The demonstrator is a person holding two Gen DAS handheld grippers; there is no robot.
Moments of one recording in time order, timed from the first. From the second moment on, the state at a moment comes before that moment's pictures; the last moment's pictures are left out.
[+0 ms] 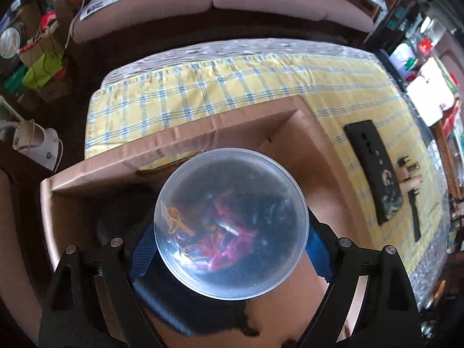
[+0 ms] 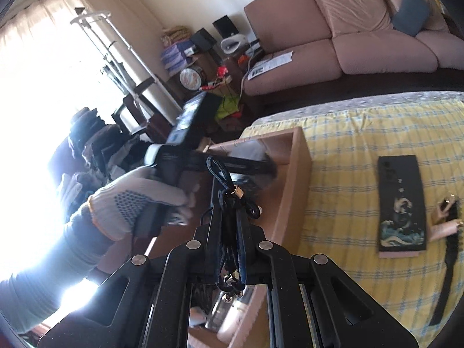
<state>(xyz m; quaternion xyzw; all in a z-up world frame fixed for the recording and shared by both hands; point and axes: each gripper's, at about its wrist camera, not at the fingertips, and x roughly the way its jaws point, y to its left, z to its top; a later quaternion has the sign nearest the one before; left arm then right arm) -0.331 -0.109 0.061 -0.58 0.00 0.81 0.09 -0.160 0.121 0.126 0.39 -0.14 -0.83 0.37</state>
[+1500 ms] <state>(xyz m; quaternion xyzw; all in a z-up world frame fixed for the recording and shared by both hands) -0.183 -0.222 0.103 -0.44 -0.22 0.86 0.12 -0.236 -0.045 0.012 0.51 0.24 -0.79 0.22</state>
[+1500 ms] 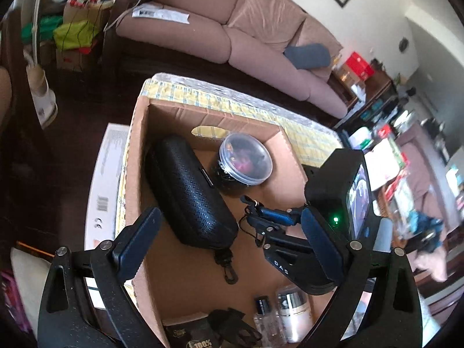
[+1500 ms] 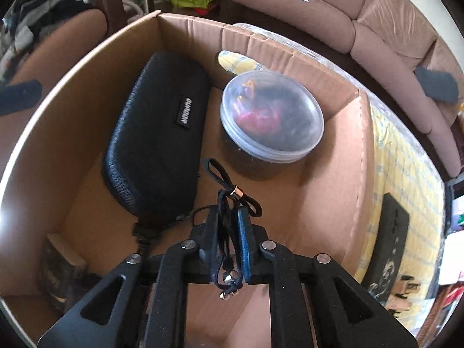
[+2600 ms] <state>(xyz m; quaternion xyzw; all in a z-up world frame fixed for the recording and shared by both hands) -0.167 -0.259 0.111 -0.41 -0.29 0.85 0.13 -0.256 -0.044 0.032 0.56 -0.05 -0.78 0.28</state>
